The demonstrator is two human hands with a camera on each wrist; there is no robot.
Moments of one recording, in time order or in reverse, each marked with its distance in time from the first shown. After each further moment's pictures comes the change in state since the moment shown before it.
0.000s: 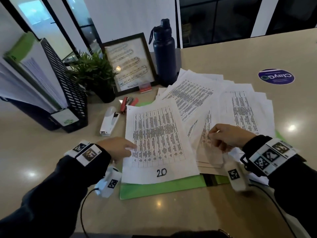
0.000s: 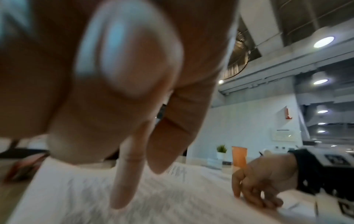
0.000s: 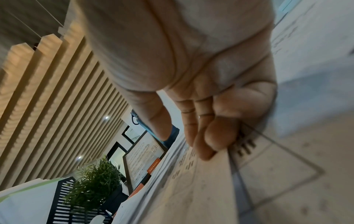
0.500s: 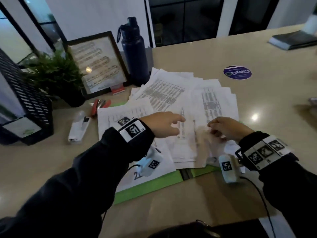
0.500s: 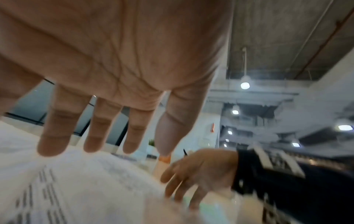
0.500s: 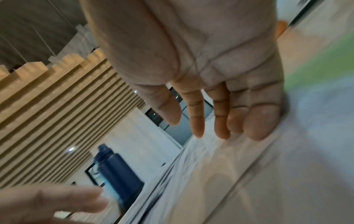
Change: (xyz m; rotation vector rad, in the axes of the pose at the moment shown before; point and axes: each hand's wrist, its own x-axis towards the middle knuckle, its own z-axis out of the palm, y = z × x) left_hand 0.037 0.166 -0.020 0.111 0.097 0.557; right_hand -0.033 0.034 -0.041 0.139 0.260 0.117
